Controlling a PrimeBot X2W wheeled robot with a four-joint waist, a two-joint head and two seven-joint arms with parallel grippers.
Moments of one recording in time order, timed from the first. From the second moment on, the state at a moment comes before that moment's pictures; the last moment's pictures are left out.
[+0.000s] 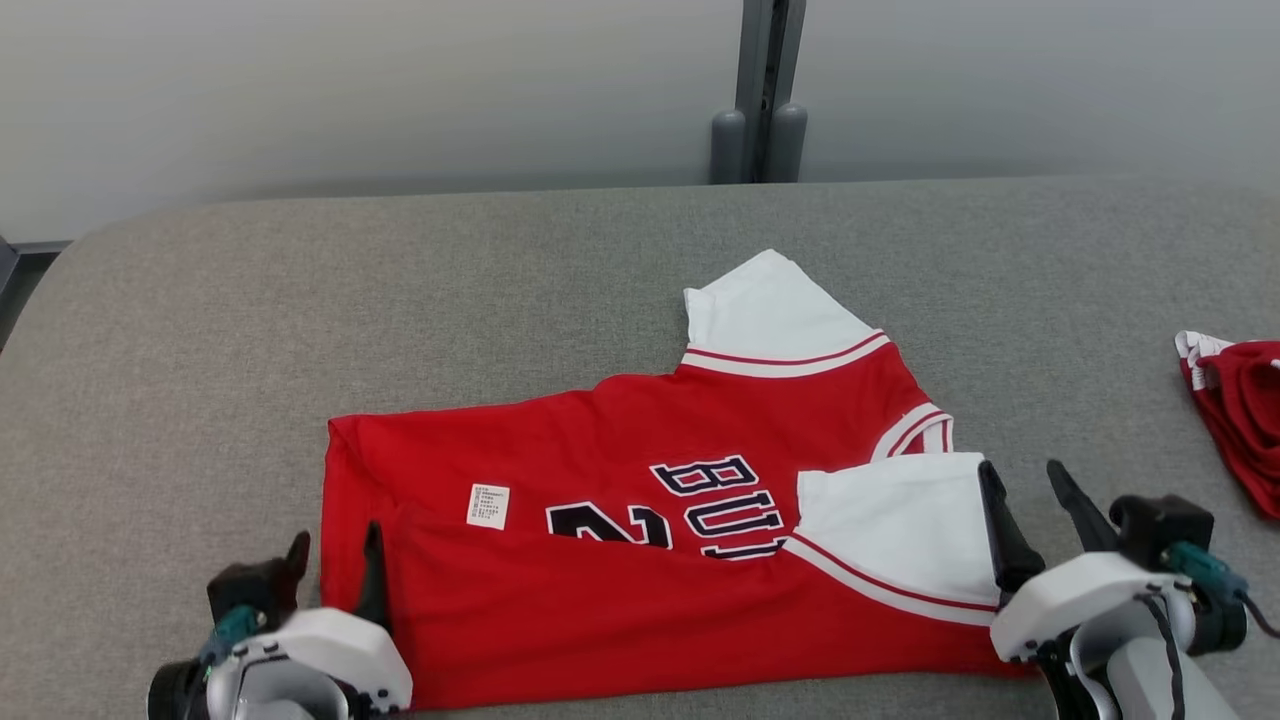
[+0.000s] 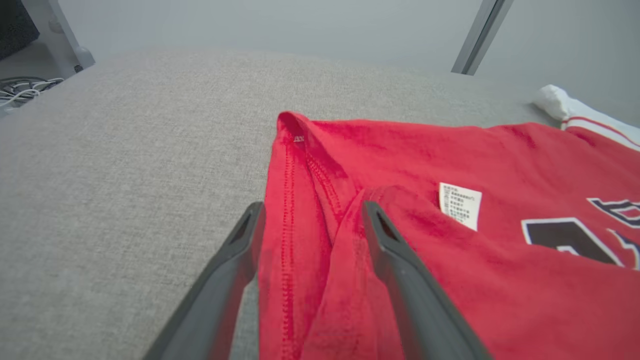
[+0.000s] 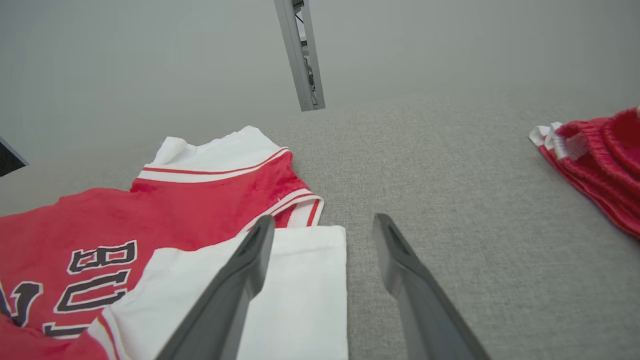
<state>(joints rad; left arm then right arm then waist) -0.22 0.06 -0.05 0.72 -0.27 0.03 -0.26 -0.28 -0.10 0.10 0.66 0.31 0.13 -0.26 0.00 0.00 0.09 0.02</state>
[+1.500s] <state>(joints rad) -0.82 0.07 -0.16 1.15 -0.28 -0.04 -0.11 -0.95 -0.26 0.46 0.83 0.46 0.13 0.06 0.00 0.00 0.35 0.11</state>
